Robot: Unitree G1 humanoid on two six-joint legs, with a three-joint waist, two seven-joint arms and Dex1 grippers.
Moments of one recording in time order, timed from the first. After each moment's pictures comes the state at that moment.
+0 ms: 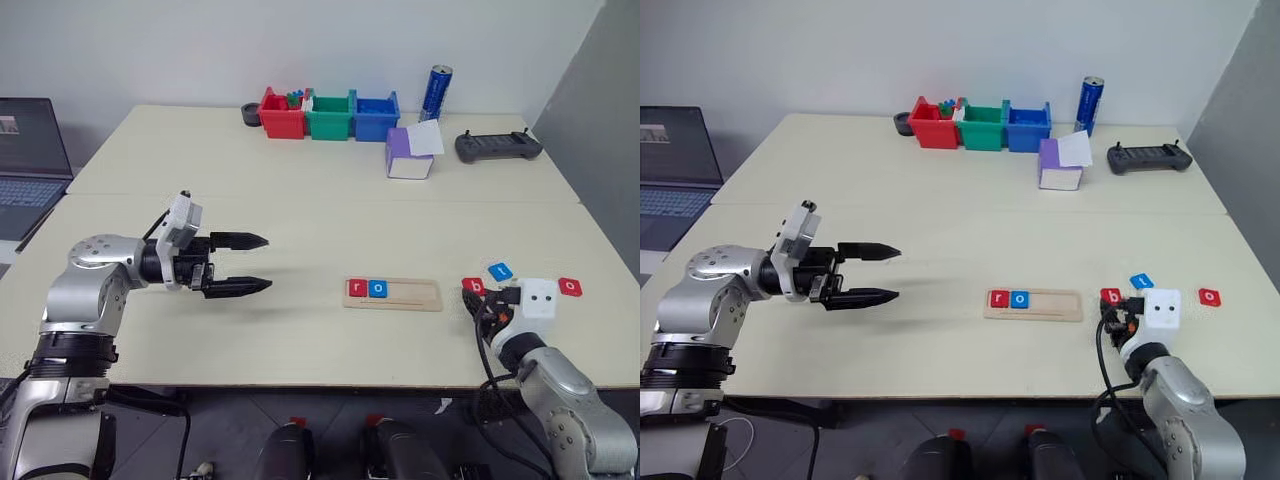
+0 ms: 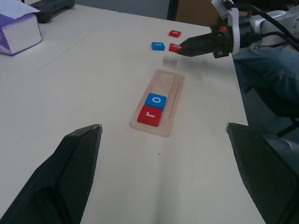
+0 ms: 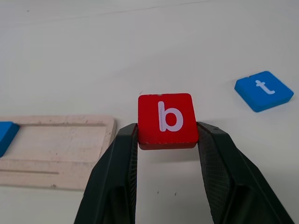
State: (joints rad) left arm -0.53 0.80 0.07 0.24 -0.50 0.32 -1.50; right arm 0.10 -0.24 -0.22 -0.58 0.38 0.74 0.09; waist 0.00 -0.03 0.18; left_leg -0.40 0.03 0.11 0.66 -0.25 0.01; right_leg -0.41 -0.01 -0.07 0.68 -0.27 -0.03
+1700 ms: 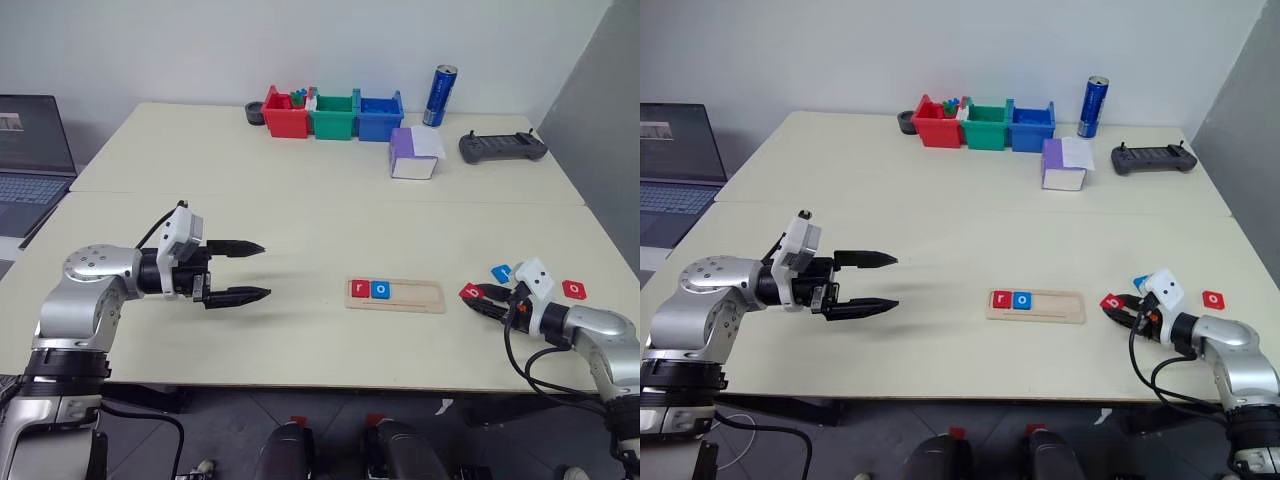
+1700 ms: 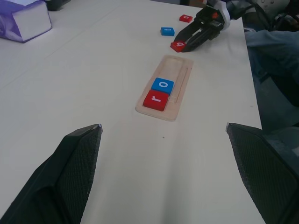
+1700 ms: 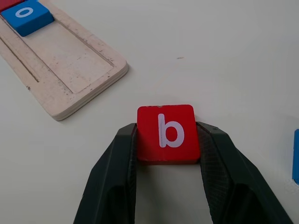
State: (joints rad) left arm -0.46 0.82 0.08 0.16 -0.48 0.32 -1.44; right arm -0.16 -0.70 -0.11 0.17 0.30 0.27 0.91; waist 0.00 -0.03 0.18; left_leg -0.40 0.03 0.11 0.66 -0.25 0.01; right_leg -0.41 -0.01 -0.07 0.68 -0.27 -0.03
